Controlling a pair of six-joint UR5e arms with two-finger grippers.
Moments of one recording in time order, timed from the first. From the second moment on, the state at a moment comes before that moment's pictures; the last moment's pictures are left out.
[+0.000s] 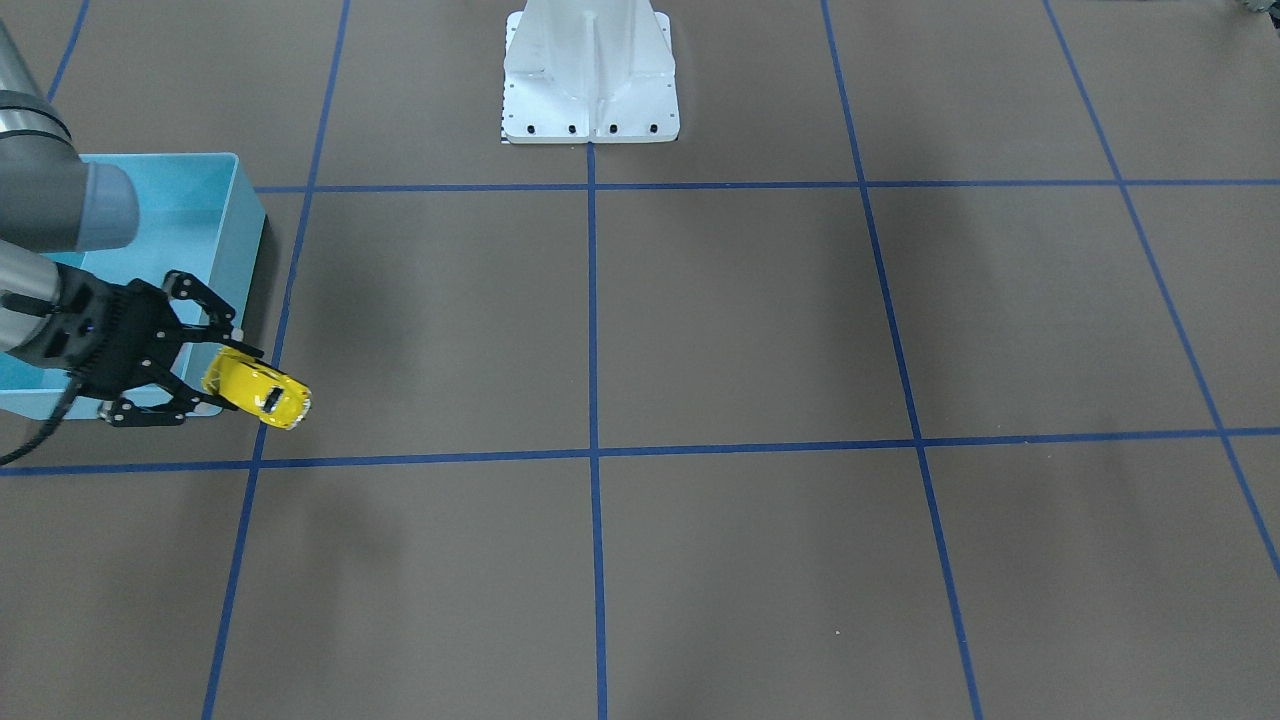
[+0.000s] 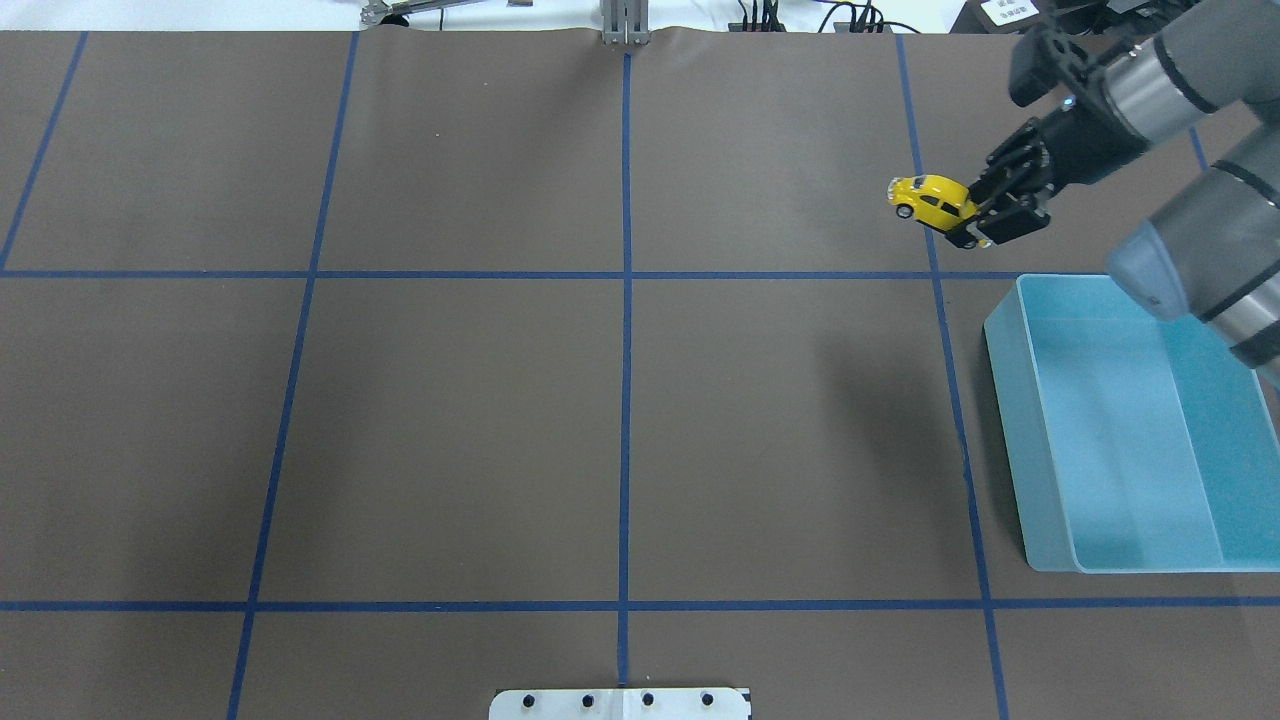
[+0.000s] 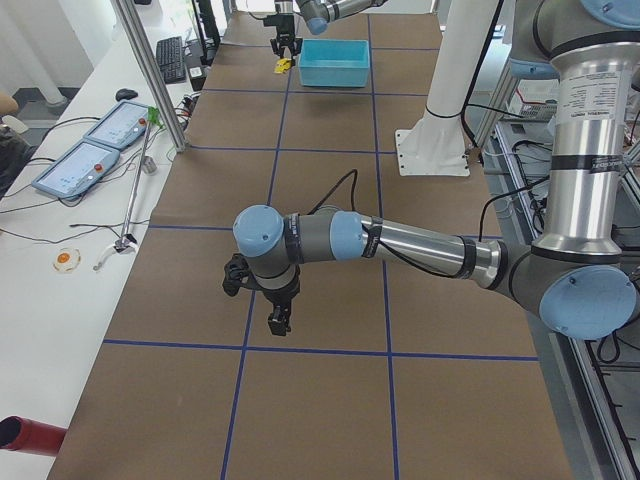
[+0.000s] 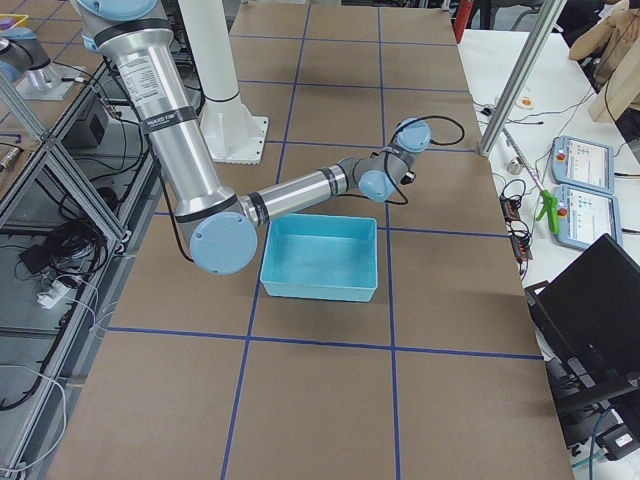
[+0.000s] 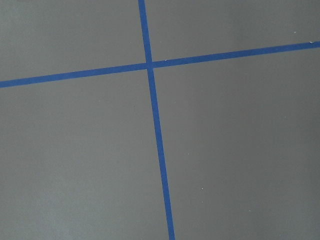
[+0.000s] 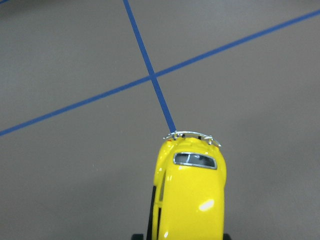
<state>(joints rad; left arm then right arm) -1.58 -1.57 -1.78 -1.25 -2.38 0.22 1.12 -1.25 1.54 -1.01 2.62 -0.15</state>
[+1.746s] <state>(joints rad) -1.58 -1.54 -1.78 -1.26 -2.39 0.22 1.41 -1.70 1.50 -0.90 2.75 -0.19</state>
